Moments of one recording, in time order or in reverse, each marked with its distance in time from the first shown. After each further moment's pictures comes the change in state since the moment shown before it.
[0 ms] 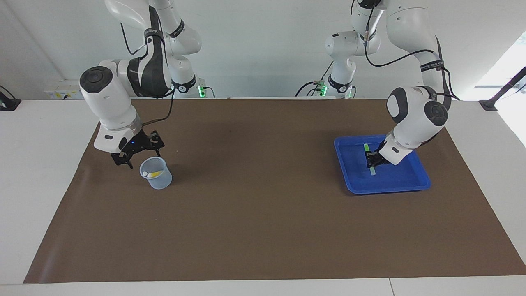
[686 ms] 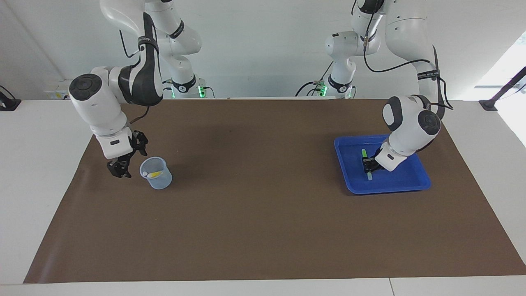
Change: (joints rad) left arm -0.001 0.036 0.003 -0.020 0.001 0.054 0.000; right arm -0.010 0.065 -0.029 0.028 0.000 0.040 -0.651
